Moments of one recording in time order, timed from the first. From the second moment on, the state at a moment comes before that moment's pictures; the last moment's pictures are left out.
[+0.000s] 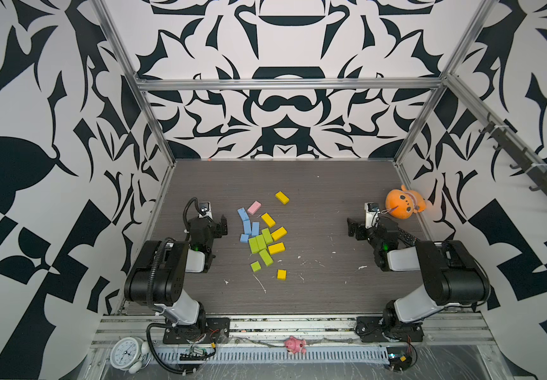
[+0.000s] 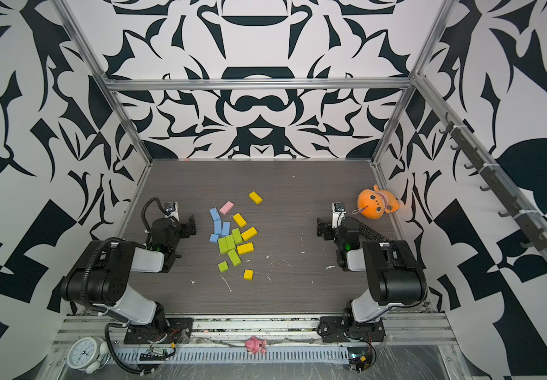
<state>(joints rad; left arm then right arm) -0.07 1.59 0.34 0.87 -0.13 -0.01 0.00 1.57 0.33 0.81 -0.11 0.00</state>
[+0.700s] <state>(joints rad) -0.07 1.59 0.34 0.87 -0.12 -0.01 0.00 1.57 0.33 0.81 -0.08 0.01</state>
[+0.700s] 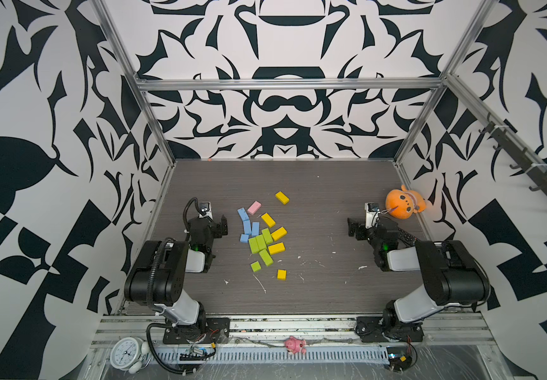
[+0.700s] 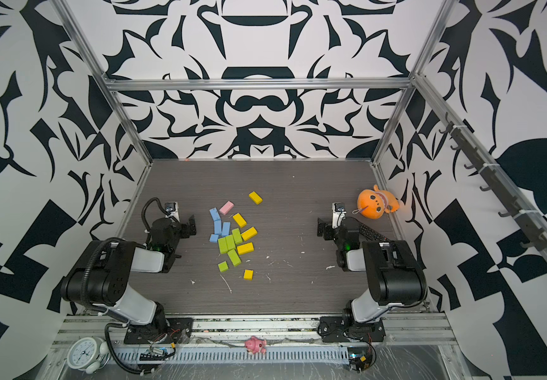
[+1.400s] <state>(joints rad) -0.12 1.08 0.84 -0.11 -0.19 -0.30 0.00 1.15 0.61 0.10 0.10 0.38</state>
